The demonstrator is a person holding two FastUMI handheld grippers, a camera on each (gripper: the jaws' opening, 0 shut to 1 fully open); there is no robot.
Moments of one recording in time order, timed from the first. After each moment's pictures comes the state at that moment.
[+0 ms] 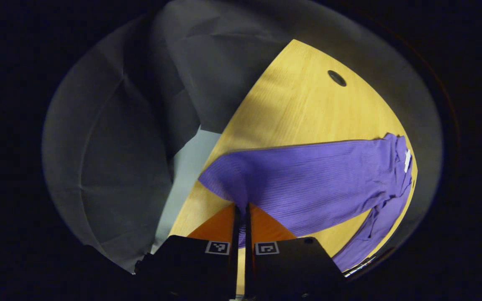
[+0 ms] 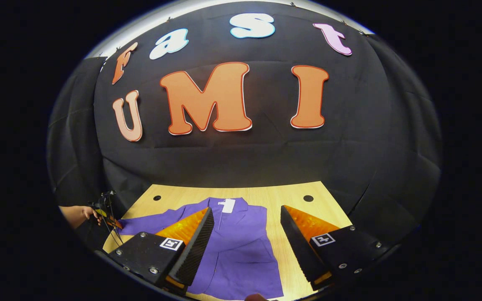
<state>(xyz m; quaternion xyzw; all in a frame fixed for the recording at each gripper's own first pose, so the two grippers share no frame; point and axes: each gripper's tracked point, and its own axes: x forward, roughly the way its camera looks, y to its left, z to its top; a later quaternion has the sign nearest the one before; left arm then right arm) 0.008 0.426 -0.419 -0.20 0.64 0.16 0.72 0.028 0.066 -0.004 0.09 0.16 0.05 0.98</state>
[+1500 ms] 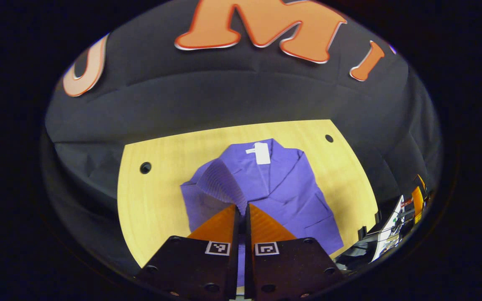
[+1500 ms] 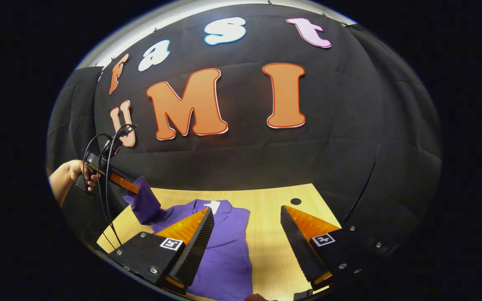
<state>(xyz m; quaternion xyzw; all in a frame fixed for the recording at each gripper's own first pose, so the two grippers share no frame) 0.156 0.038 -0.164 0.00 0.51 -0.13 0.85 0.033 -0.033 -0.035 0.12 0.13 0.06 0.98</state>
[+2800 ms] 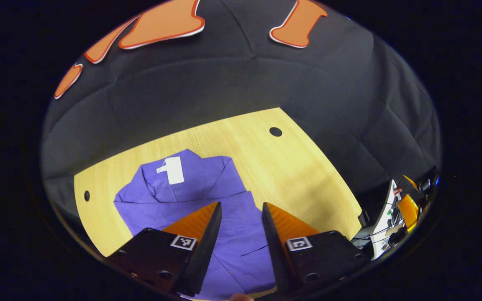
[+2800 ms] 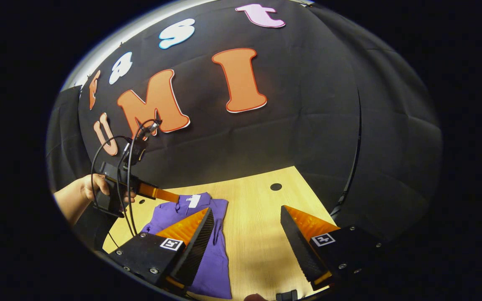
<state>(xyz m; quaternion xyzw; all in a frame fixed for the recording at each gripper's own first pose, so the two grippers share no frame) 0.168 -0.194 -0.194 0.03 0.48 -0.24 0.85 0.036 -0.111 -0.095 0.17 0.17 0.05 0.97</state>
